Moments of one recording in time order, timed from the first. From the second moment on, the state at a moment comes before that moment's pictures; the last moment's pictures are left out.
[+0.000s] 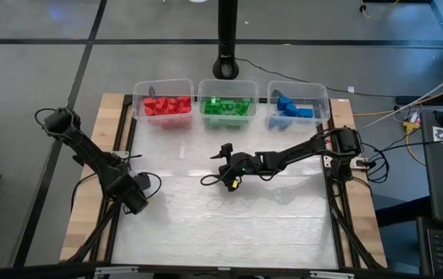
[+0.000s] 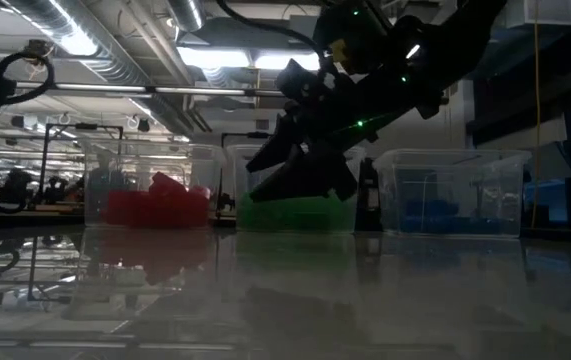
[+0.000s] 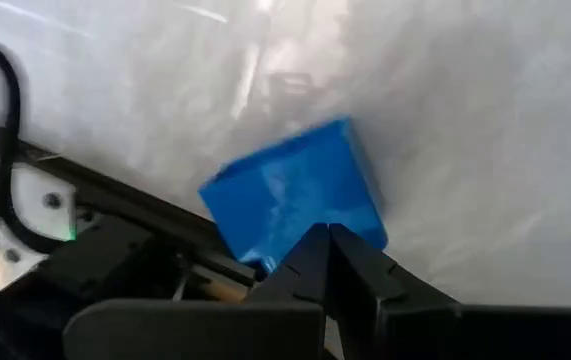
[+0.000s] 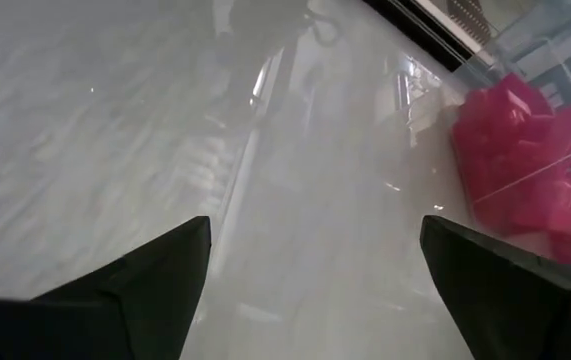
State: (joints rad) left arm -0.76 1.24 0.70 -1.22 -0.06 -1.11; right arm 0.07 1.91 1.00 0.39 0.19 -0.54
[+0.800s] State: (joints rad) left arm -0.63 1.48 0.71 -1.20 0.01 -0.91; right arm 0.07 1.91 1.00 0.40 0.17 -0.50
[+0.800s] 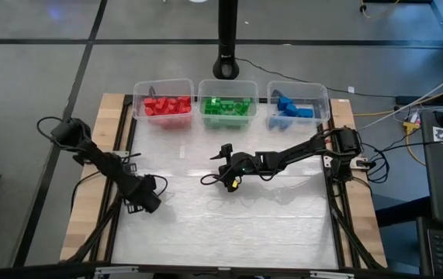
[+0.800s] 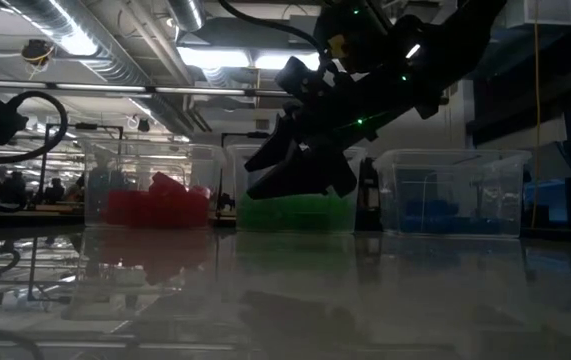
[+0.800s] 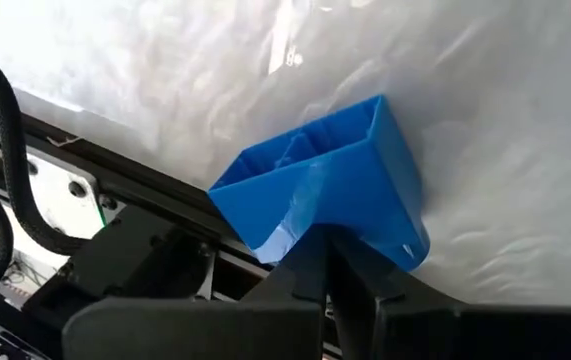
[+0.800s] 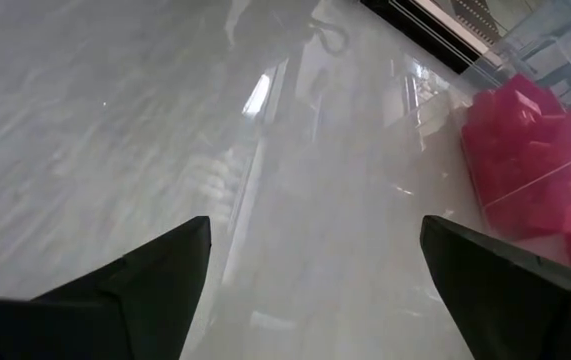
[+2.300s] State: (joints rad) left arm -0.74 1.41 0.85 -0.68 -0.42 -0.92; right arm 0.13 2.10 1.06 0.76 -0.10 -0.35
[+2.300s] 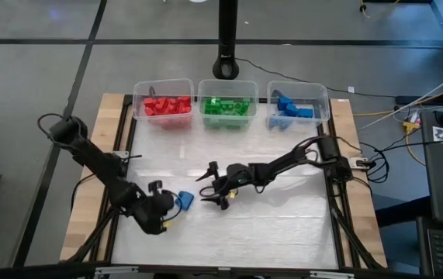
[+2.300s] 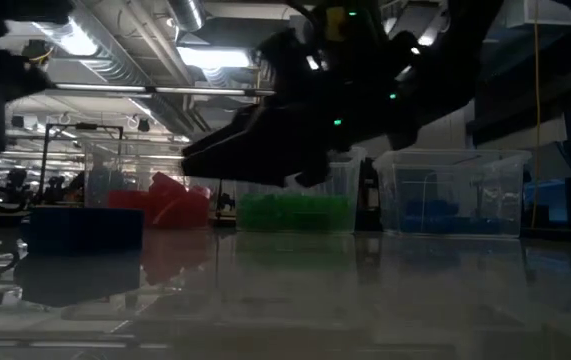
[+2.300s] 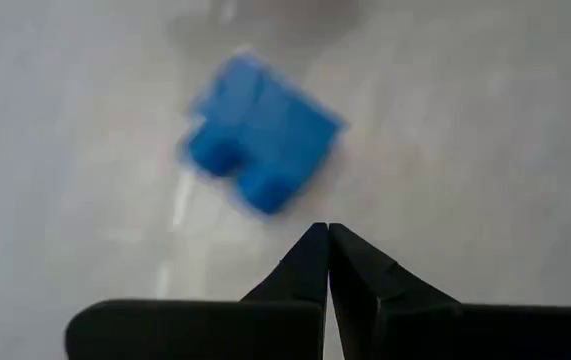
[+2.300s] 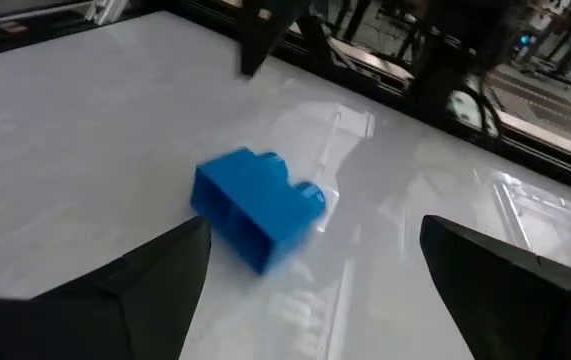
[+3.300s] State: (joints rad) left arm -0.77 1.57 0.56 -0.24 -0.68 -0.94; right arm 0.12 2.36 1.44 0.55 -0.12 -0.40
